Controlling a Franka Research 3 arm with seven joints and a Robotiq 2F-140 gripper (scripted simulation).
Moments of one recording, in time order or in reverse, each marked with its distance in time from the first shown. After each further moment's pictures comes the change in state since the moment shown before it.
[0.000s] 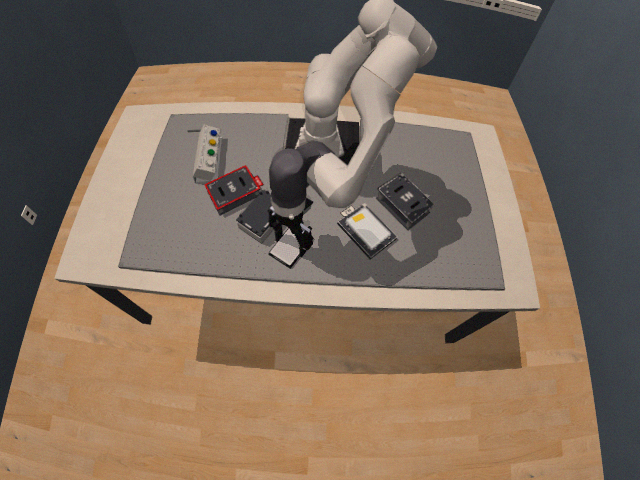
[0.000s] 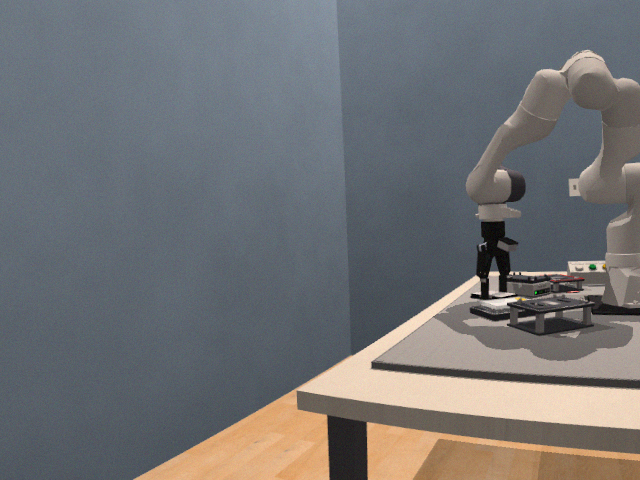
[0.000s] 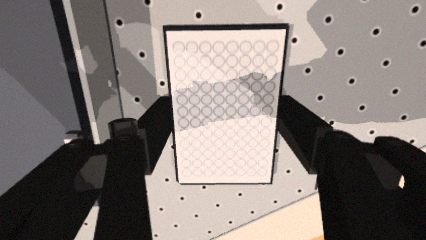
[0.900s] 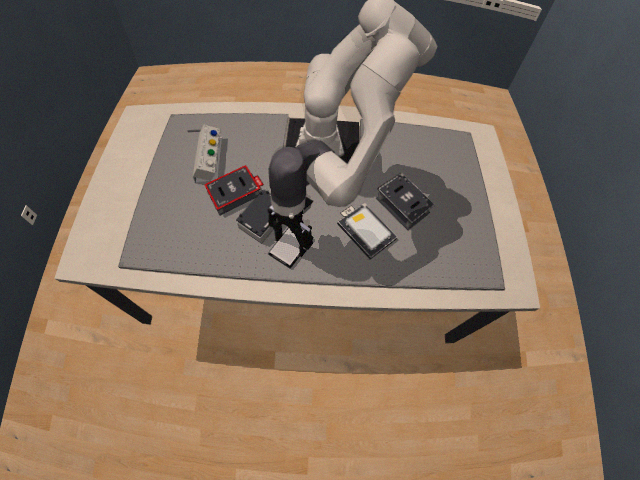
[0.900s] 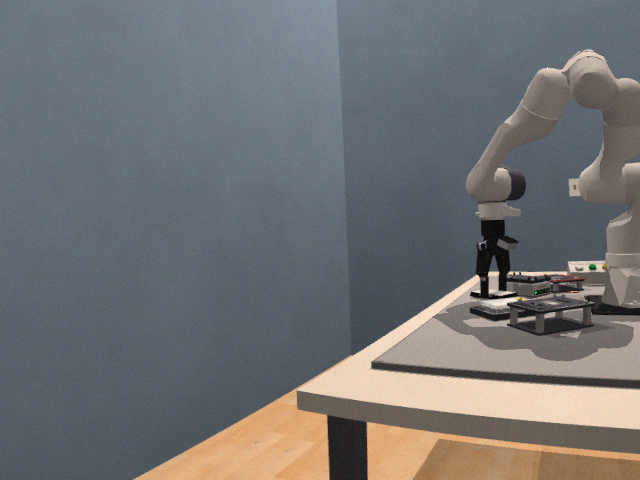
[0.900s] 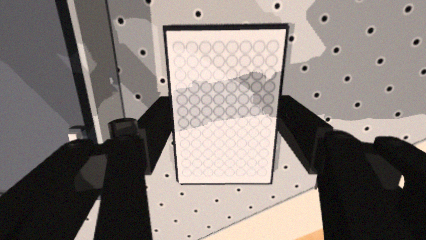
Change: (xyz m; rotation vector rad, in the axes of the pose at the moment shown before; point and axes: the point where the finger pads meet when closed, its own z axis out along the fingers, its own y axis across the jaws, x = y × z) arm -0.001 0.001 -0.005 -0.004 -0.004 -0.002
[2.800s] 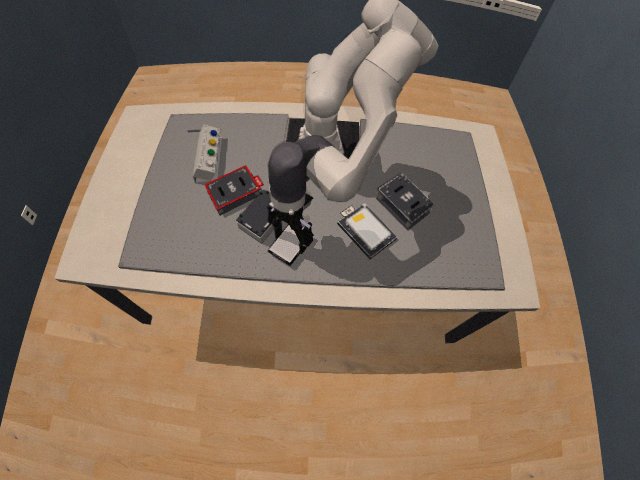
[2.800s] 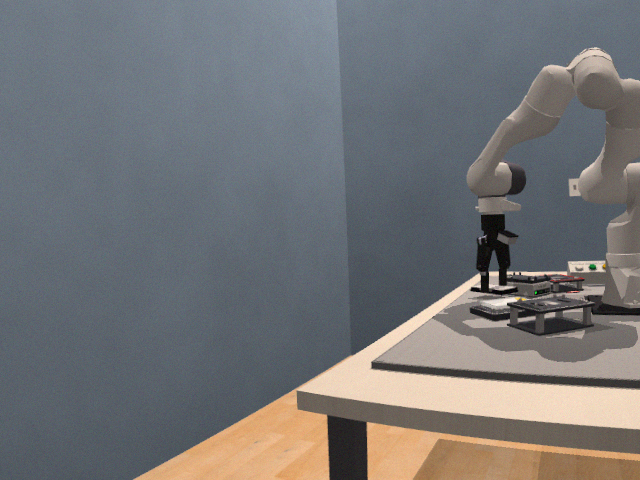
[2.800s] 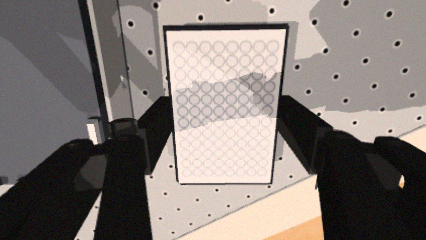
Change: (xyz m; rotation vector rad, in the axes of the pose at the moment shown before) arm 0.001 -0.001 -0.017 0.001 0.002 -0.002
